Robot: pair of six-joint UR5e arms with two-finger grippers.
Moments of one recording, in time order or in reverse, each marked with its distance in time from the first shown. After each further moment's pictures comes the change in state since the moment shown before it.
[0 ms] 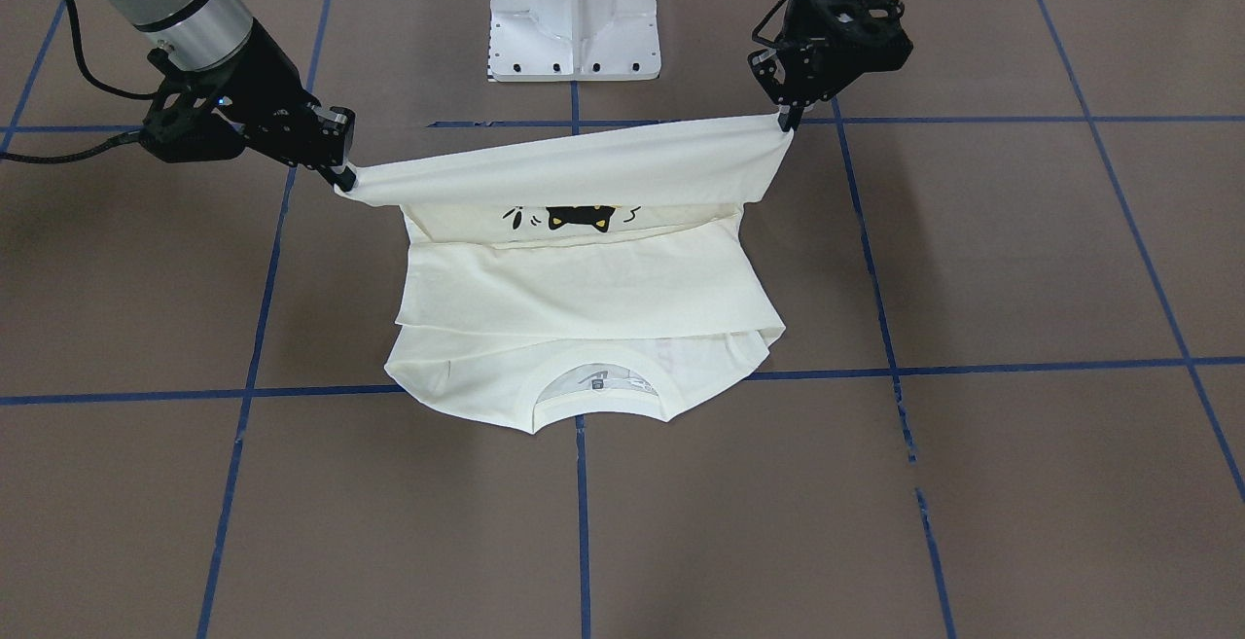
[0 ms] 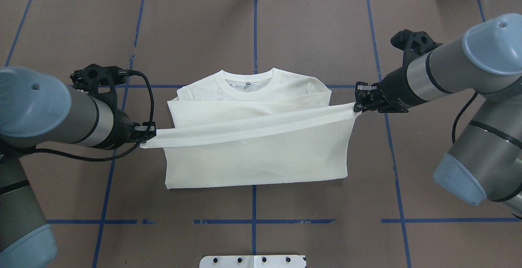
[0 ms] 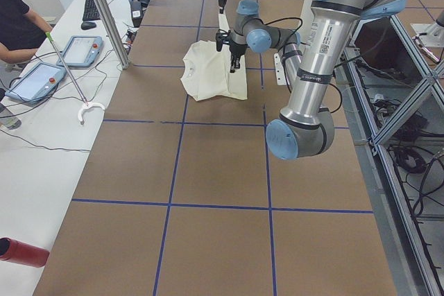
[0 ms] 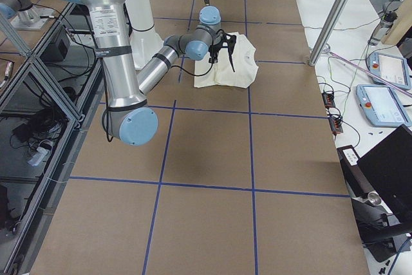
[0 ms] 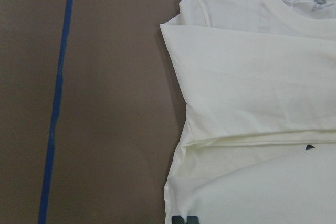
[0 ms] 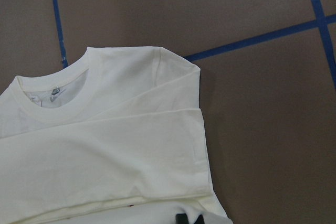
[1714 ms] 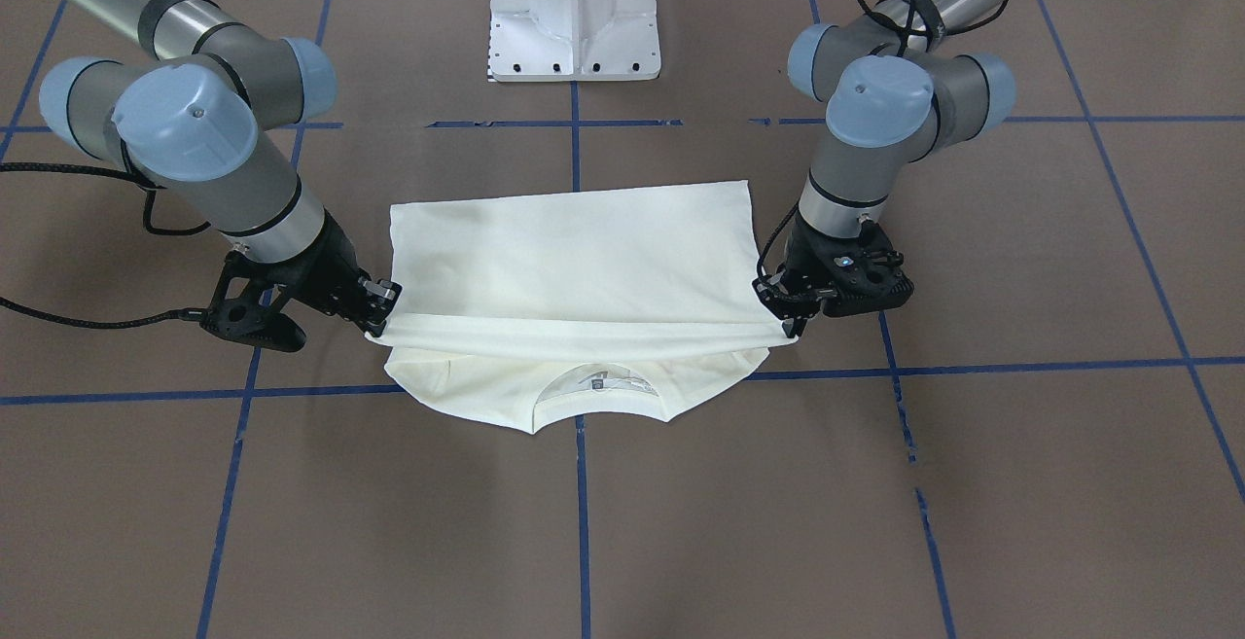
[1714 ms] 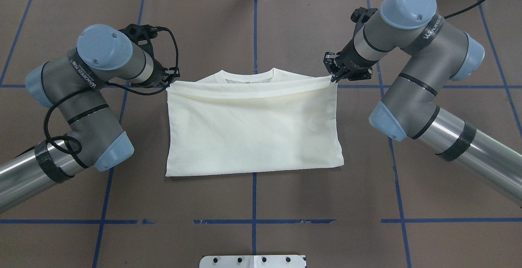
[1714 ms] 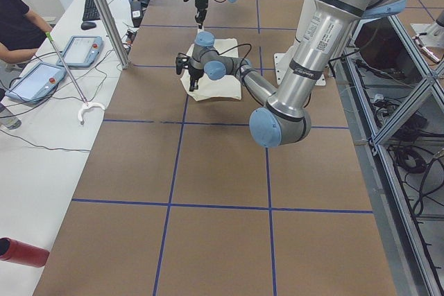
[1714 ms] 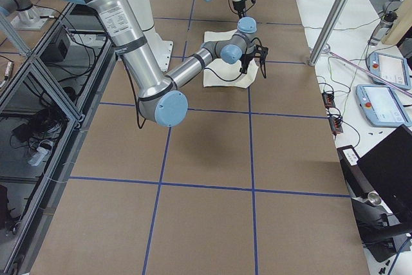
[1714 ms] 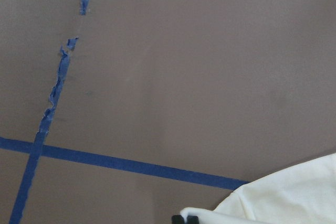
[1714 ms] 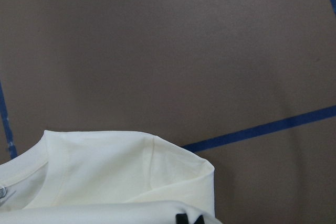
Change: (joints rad) left arm -0.143 -0.164 0.601 -0.471 -0.002 0.032; right arm 0.035 0.256 -0.431 0.015 -0.009 -0.038
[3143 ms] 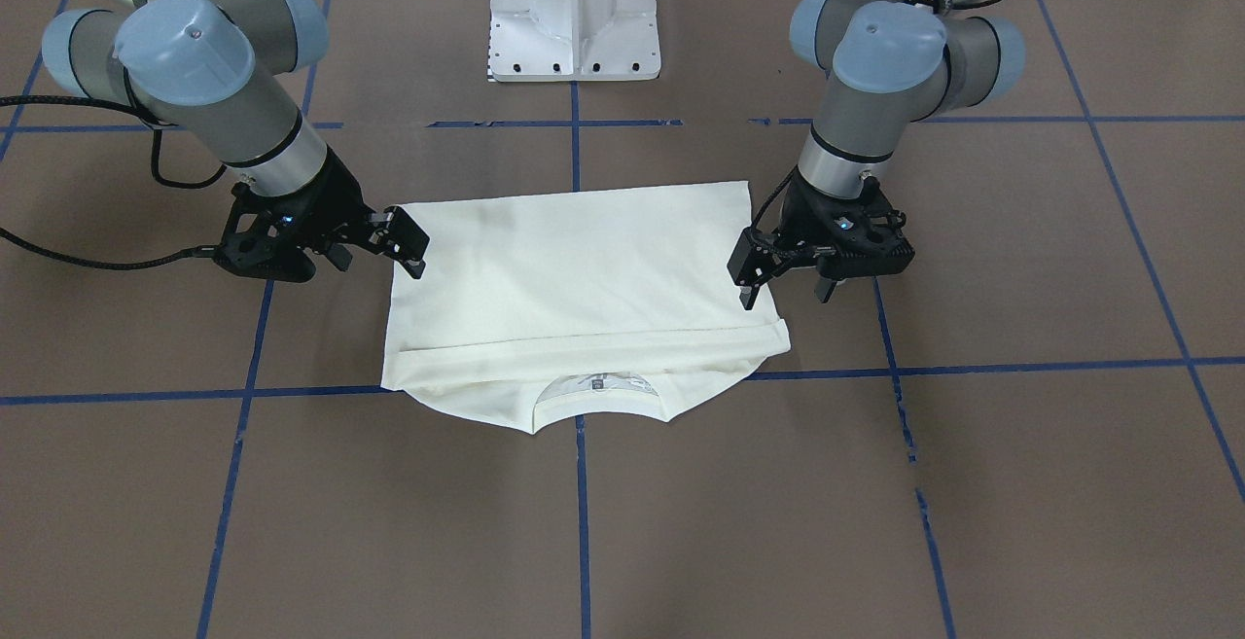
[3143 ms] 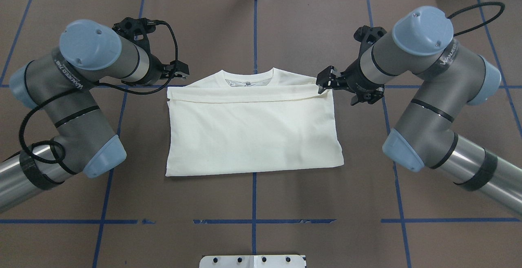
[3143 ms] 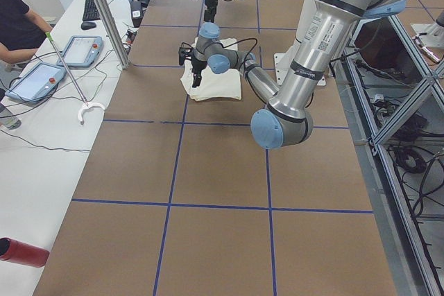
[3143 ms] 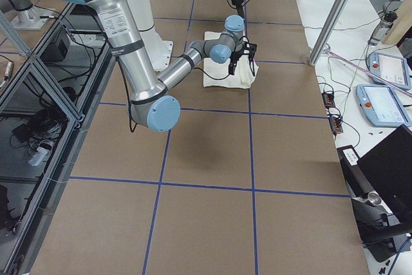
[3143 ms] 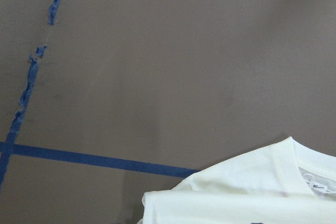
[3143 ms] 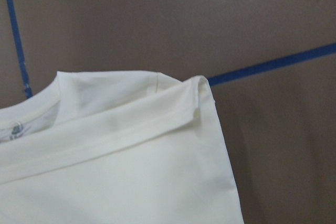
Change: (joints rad) left arm -0.001 0.033 -0.126 0.010 0.001 0.005; right arm -0.080 -0.123 0.184 0.006 -0.007 0.058
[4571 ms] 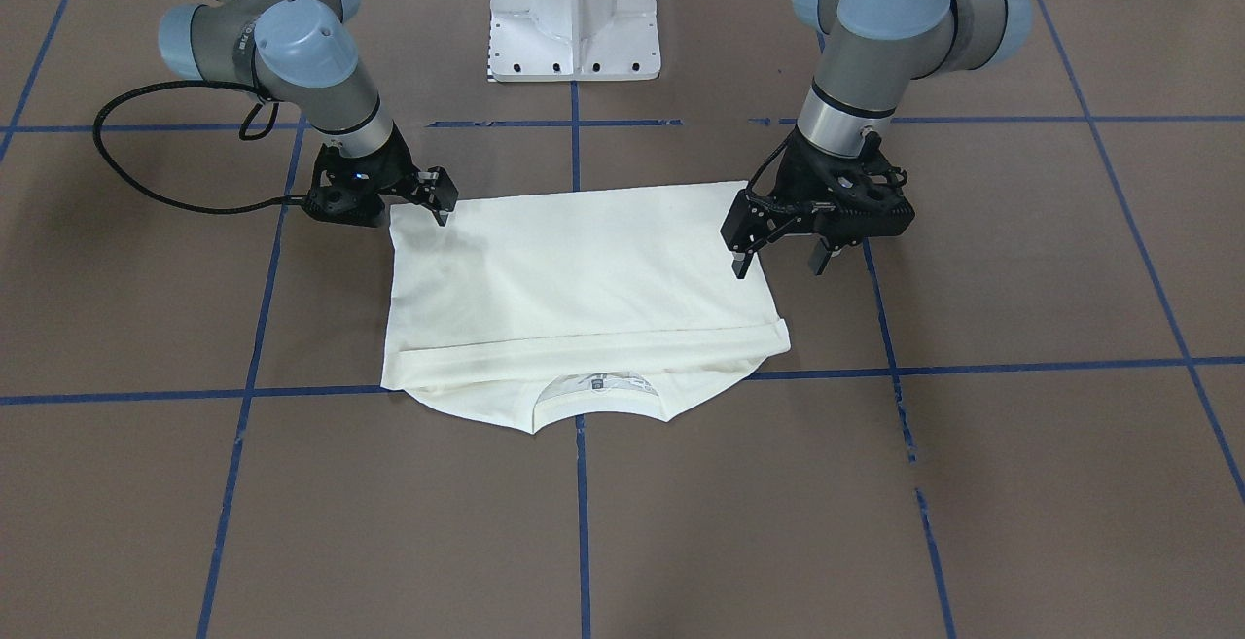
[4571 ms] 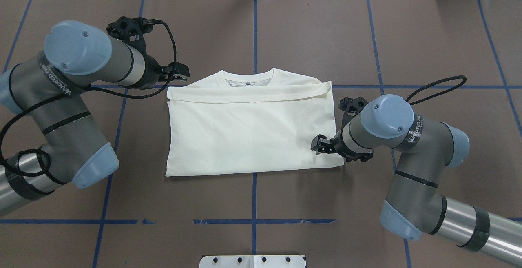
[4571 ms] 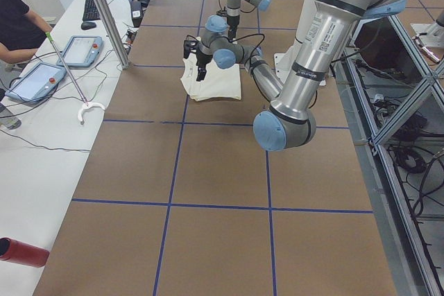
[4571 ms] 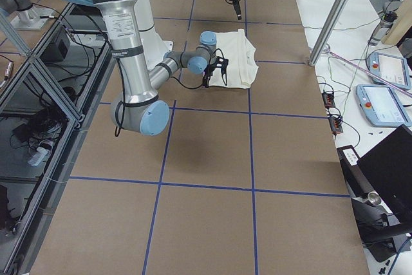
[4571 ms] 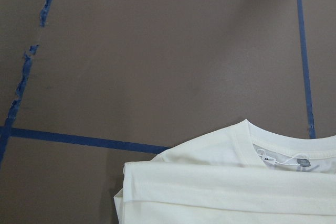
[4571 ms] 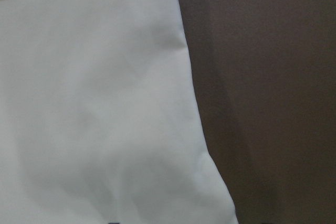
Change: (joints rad) left arm 0.010 0.017 -0.082 0.033 0.004 -0.007; right arm -0.230 -0.101 0.017 0.005 -0.155 0.057
